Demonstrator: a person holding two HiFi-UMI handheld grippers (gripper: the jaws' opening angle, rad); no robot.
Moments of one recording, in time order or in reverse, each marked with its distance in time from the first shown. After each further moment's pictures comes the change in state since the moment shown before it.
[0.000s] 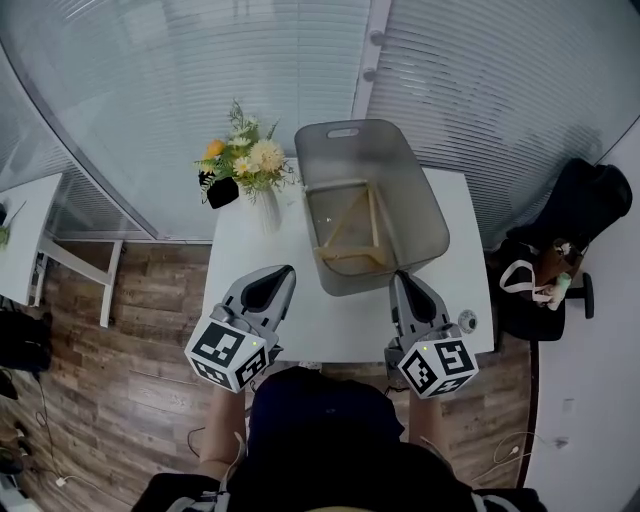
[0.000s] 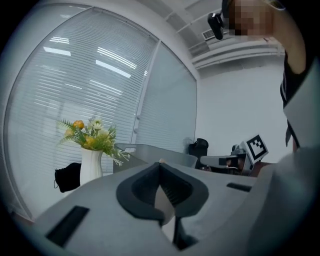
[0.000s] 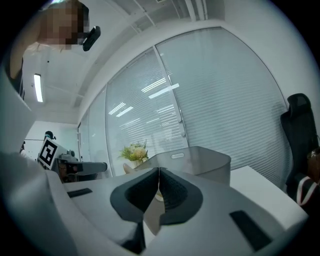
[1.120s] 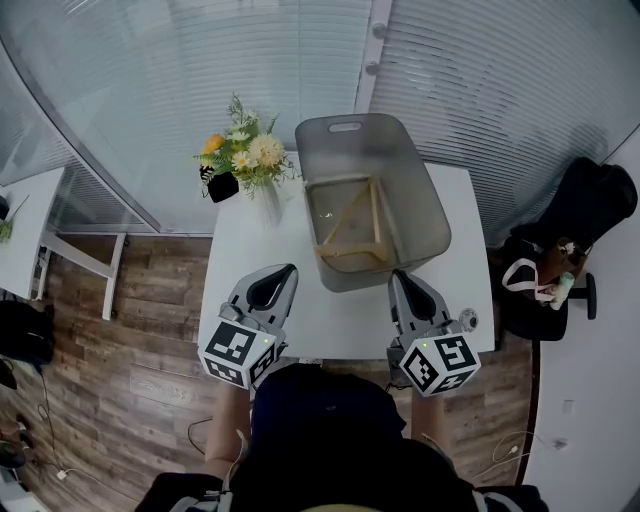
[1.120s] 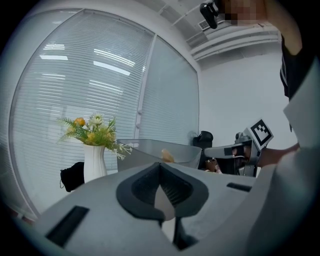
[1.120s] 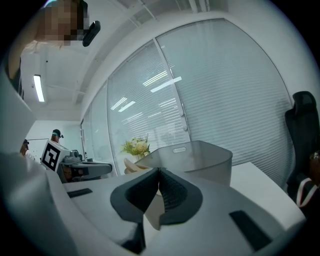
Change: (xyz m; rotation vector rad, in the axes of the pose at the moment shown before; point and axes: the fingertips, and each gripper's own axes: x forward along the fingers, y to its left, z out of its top) left arm 0.012 0.001 -0.021 0.052 0.052 0.061; right arm 0.004 -0.004 -0.010 -0.003 0.078 0.037
